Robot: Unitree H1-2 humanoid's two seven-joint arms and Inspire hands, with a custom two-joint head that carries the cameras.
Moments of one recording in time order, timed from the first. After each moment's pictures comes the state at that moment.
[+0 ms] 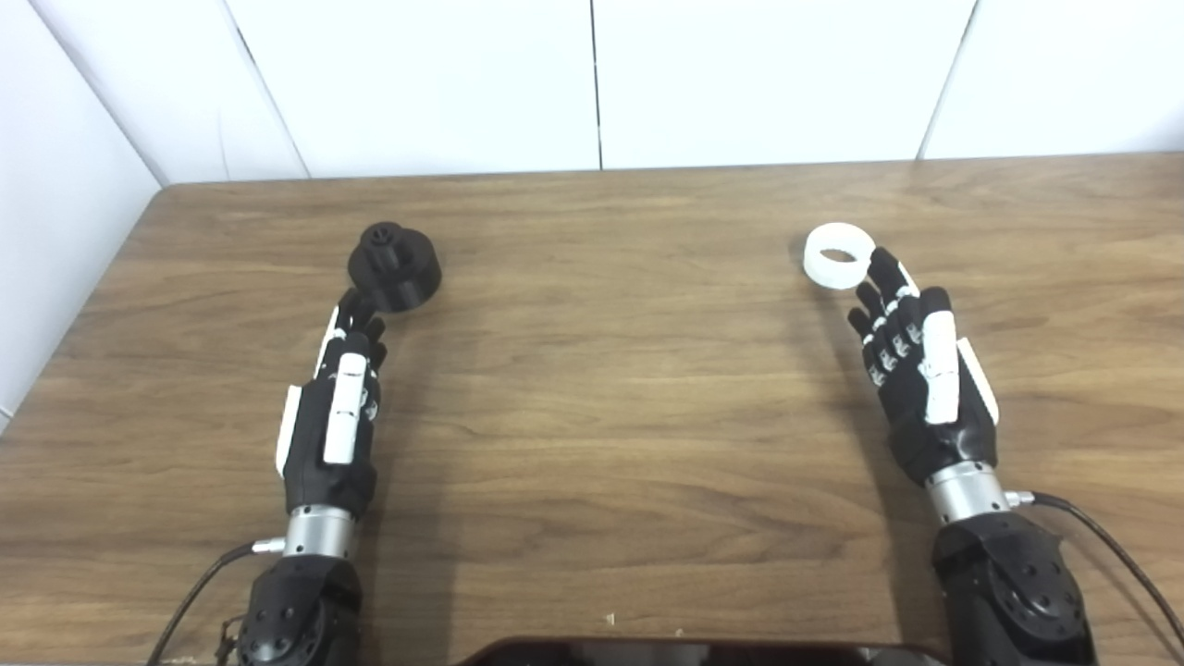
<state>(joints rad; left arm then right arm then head) 0.11 0.08 0.17 -0.14 -0.23 -0.05 -0.05 -0.03 -0.05 -0.07 -0.15 0.23 0.08 0.10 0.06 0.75</state>
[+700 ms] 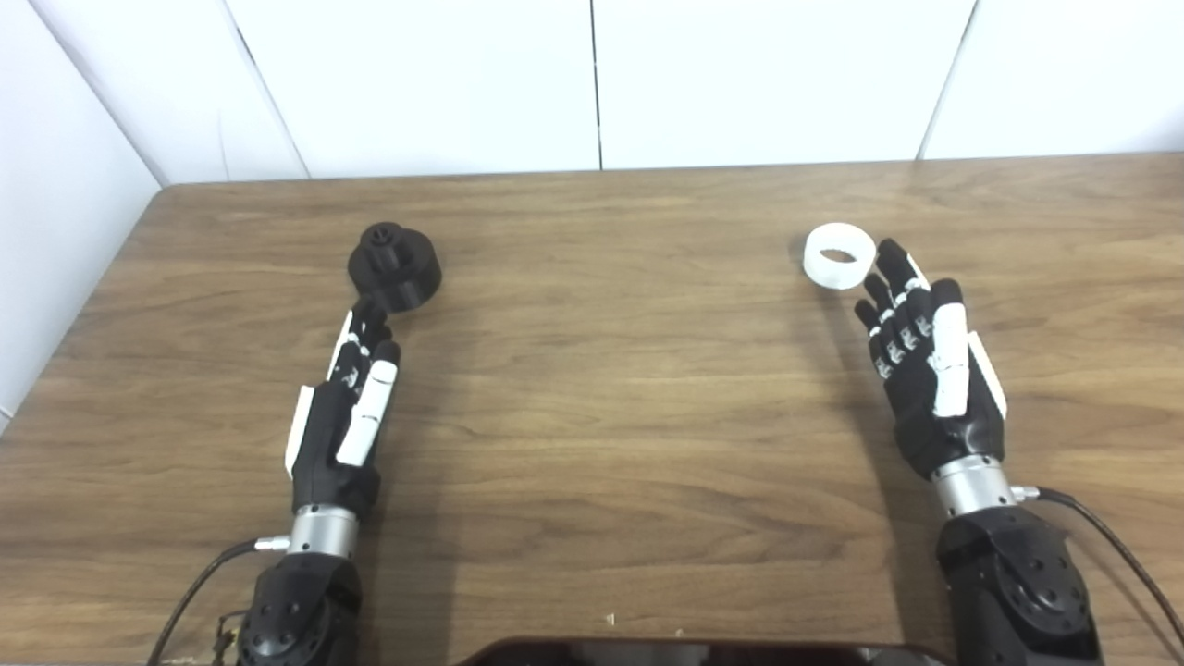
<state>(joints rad) 0.11 0.11 0.14 -0.15 -0.17 0.03 -0.05 -0.04 -0.05 -0.08 -0.15 0.25 0.09 0.10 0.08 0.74</state>
